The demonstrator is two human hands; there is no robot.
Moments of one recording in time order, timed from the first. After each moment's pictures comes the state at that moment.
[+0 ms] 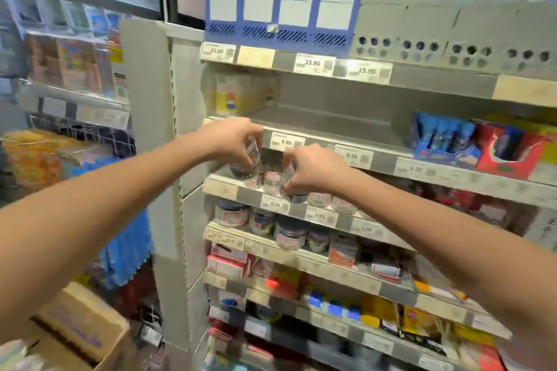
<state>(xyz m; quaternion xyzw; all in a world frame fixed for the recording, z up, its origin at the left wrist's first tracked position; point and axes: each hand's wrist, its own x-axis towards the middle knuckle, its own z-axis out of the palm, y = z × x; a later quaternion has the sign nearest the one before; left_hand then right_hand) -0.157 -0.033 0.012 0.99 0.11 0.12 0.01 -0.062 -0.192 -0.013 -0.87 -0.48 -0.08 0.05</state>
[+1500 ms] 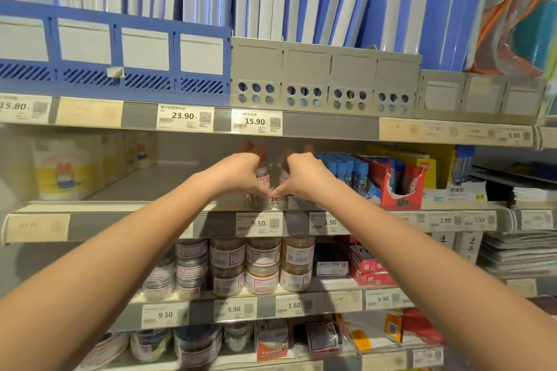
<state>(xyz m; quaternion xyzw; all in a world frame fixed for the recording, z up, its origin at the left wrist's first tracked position) 0.080 -0.110 0.042 0.98 -0.06 0.14 0.11 0.099 -0.255 0.043 -0.96 -0.21 -0.14 0.11</state>
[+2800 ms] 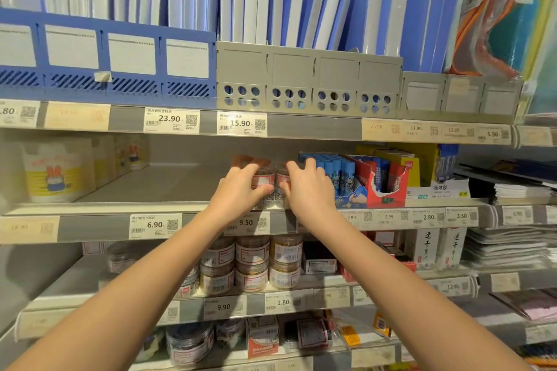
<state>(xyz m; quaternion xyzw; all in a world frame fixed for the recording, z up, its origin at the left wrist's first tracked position) 0.091 -0.128 -0.012 0.93 -0.04 0.28 0.23 0.090 -0.279 0.002 -0.94 -0.16 -0.29 0.09</state>
